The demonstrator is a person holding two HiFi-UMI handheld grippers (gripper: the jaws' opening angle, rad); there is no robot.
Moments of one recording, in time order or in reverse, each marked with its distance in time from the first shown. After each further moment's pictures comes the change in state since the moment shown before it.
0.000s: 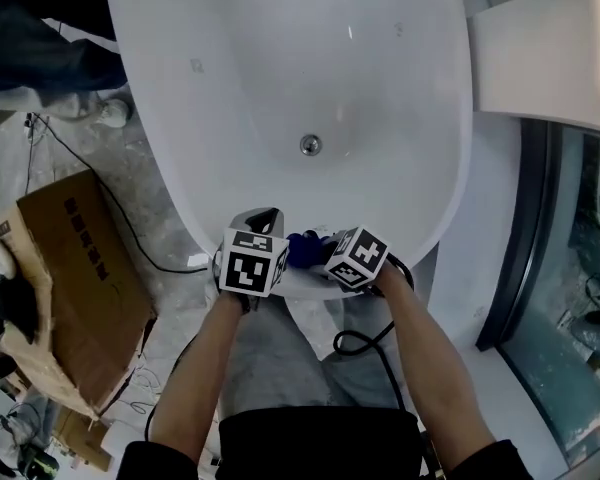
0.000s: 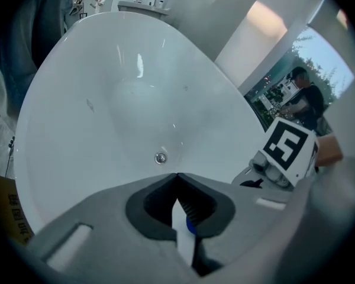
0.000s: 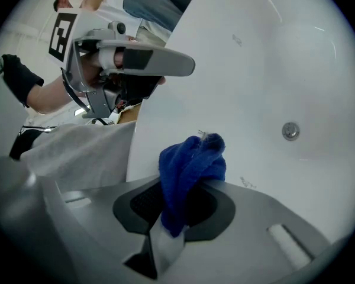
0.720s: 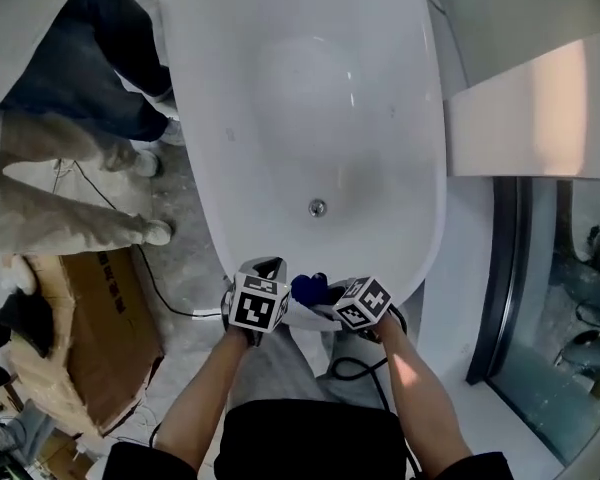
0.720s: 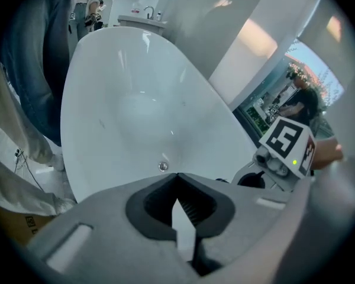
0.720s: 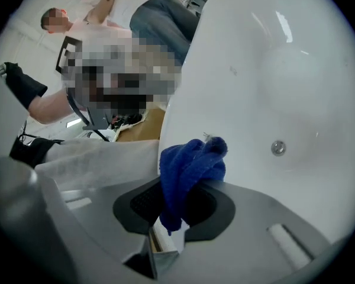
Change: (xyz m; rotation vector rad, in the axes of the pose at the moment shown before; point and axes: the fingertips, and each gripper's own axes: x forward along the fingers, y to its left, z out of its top) left arm -0.088 0.000 0.027 0.031 -0.046 -0.001; right arm -0.050 0.054 0.044 0.047 -0.164 -0.085
